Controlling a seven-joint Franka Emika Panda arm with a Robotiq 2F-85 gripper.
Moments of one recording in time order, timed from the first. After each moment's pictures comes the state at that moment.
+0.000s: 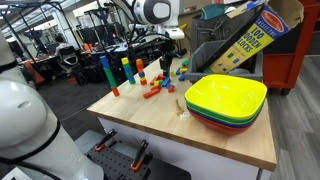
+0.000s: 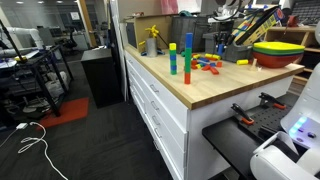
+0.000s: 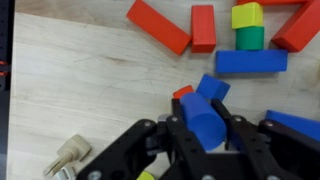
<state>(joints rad) -0.13 0.12 -0.15 -2.16 0.23 2.15 1.01</state>
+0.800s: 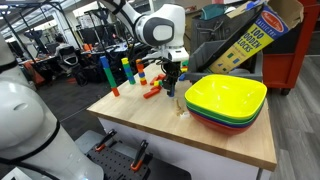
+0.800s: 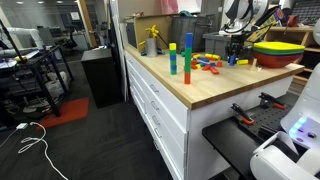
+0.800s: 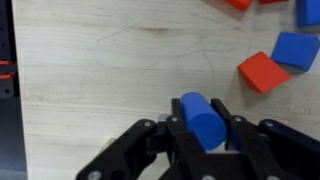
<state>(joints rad) -0.17 0.11 -0.21 -2.38 0.23 2.35 1.00</state>
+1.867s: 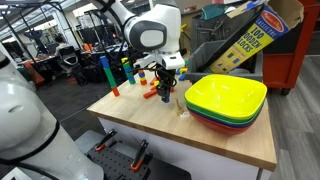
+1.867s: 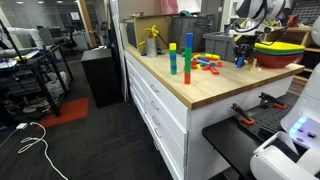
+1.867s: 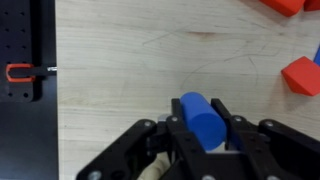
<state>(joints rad) -0.22 -0.04 -0.22 -2.57 0.27 2.41 0.88</state>
